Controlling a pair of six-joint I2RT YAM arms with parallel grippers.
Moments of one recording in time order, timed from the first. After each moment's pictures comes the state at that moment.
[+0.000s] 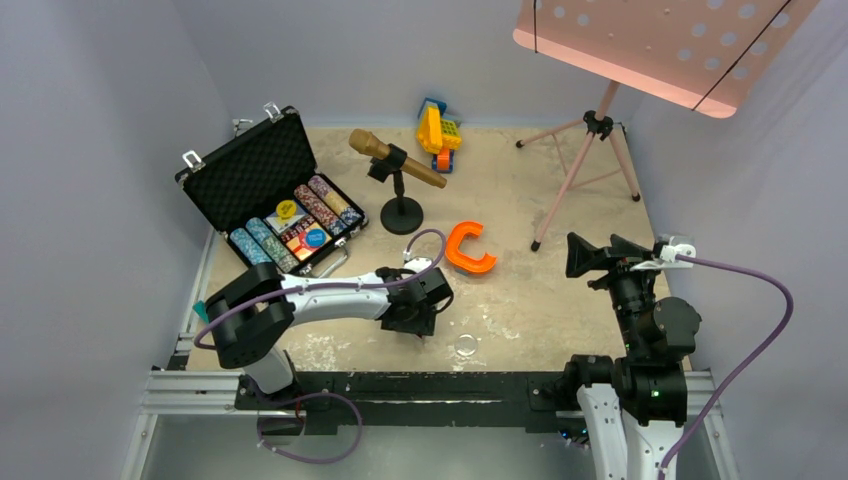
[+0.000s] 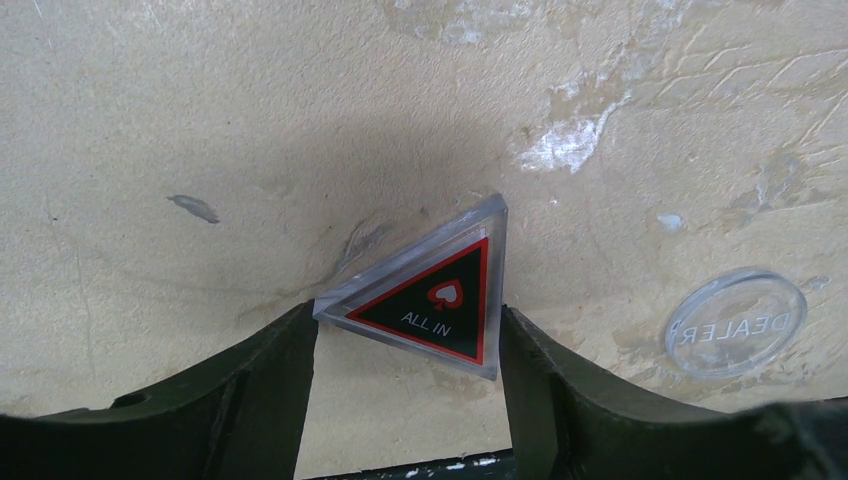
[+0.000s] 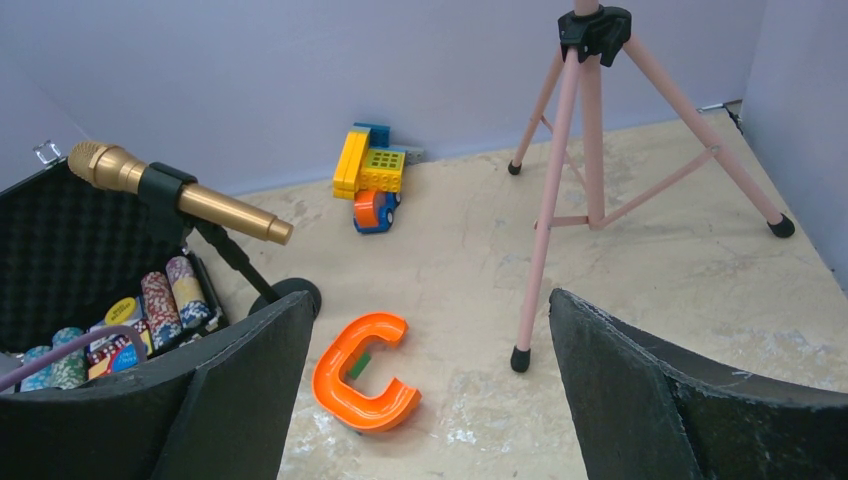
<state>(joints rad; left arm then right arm) -1.10 1.64 0.95 -0.63 -0.24 -0.95 -0.04 0.22 0.71 -0.41 -0.13 0.32</state>
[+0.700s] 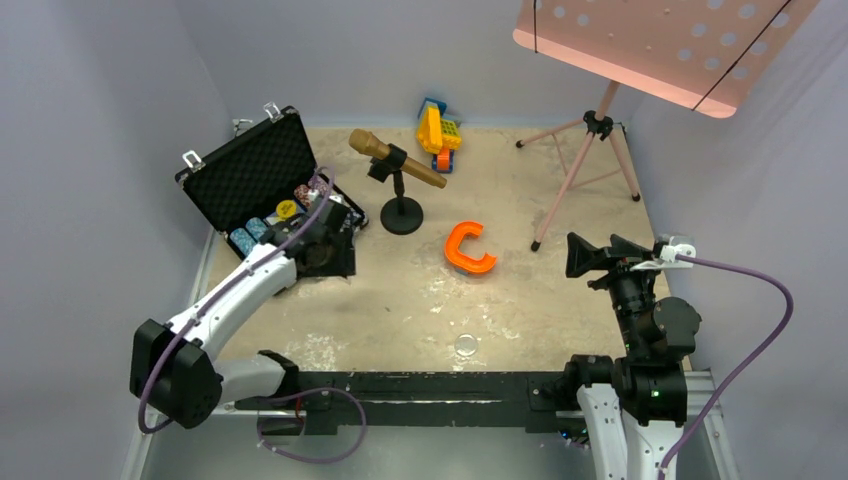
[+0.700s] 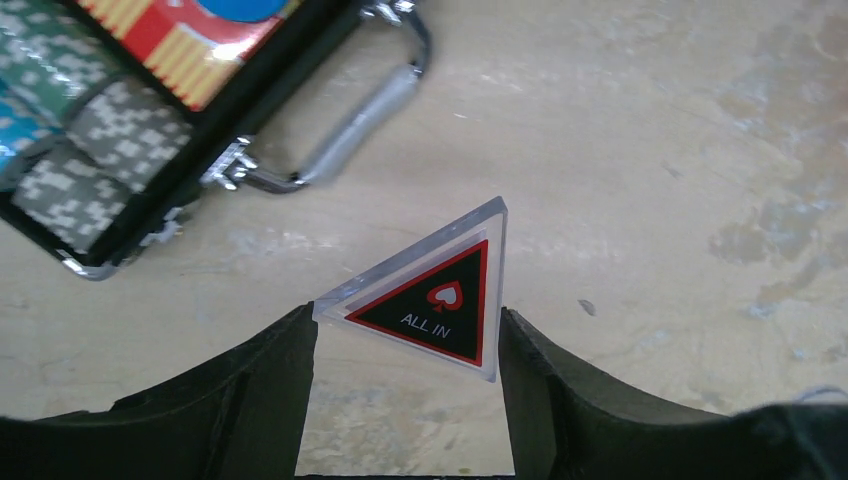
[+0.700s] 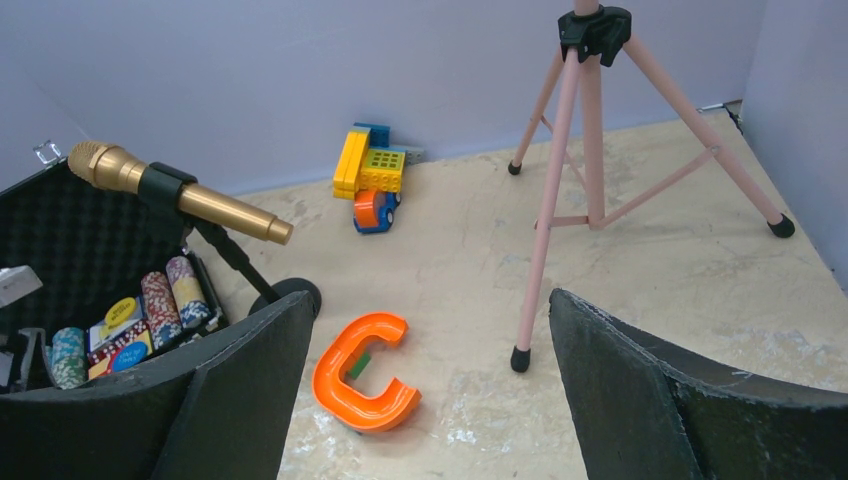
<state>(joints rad) -0.52 1.22 0.94 -0.83 -0.23 -0.51 -0.04 0.22 0.71 -0.41 -0.13 0.32</state>
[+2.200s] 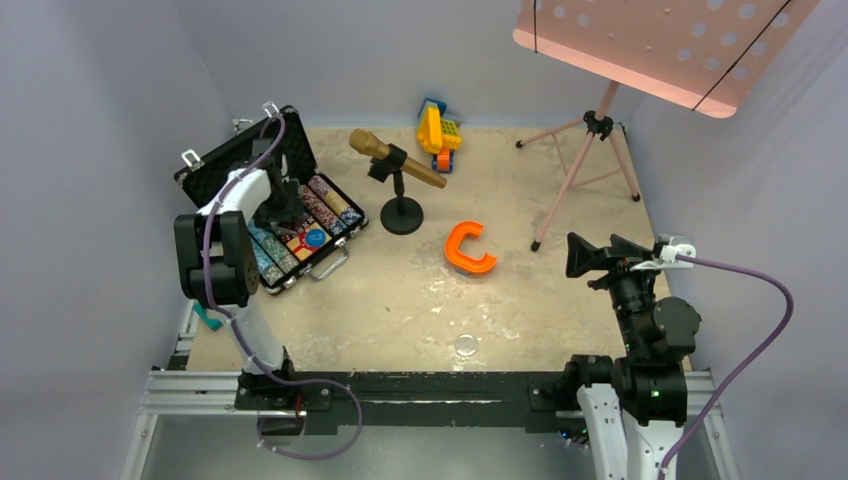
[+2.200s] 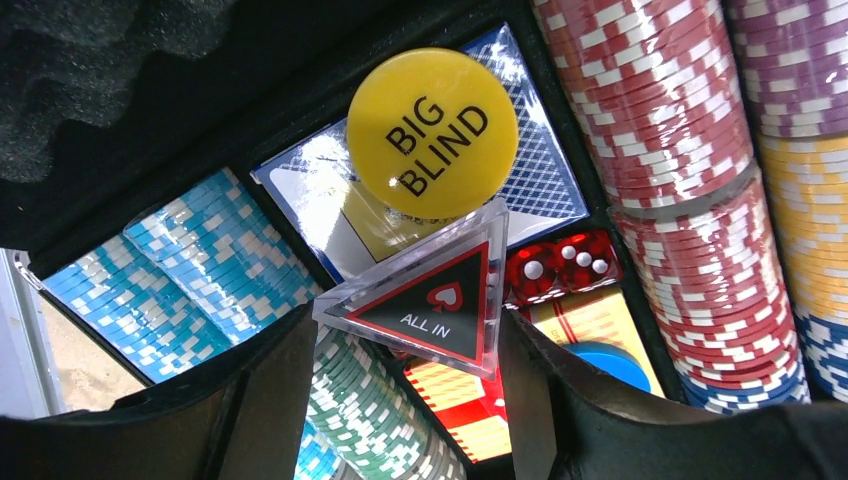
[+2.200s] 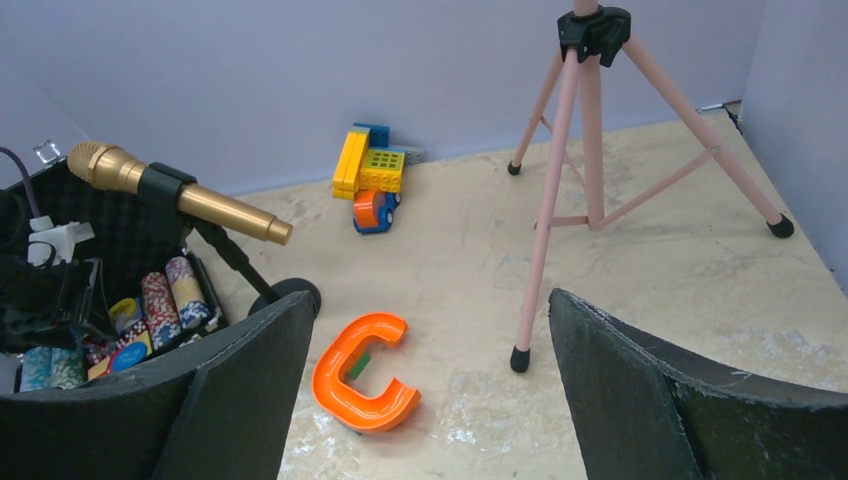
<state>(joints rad) 0.09 1.86 1.38 -0.72 -0.15 -0.15 -0.04 0.22 0.71 -0.41 -0.13 0.32</state>
